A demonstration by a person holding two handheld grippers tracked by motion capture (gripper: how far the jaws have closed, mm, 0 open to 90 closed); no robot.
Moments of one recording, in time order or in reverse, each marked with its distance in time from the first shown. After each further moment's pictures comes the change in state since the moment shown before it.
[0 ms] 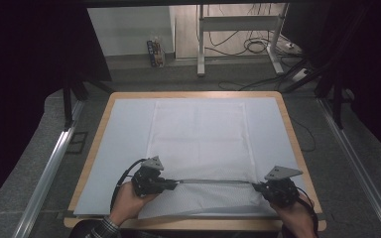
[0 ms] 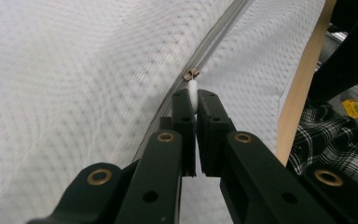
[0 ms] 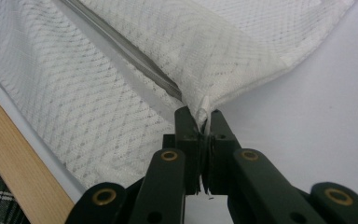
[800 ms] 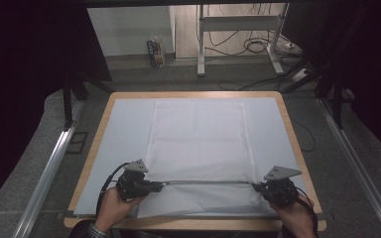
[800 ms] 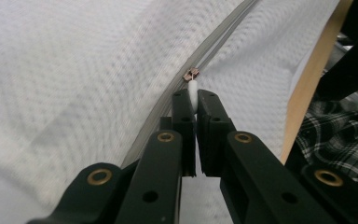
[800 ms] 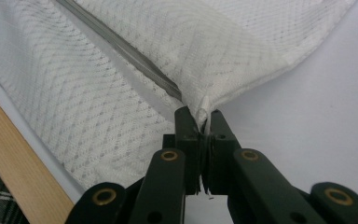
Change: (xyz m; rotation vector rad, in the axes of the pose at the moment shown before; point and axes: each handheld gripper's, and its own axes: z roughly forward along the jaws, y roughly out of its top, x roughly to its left) left arm 0.008 -0.029 -0.026 -0.012 0.059 -0.065; right arm 0.001 0.000 0.001 0.007 -0.006 -0.001
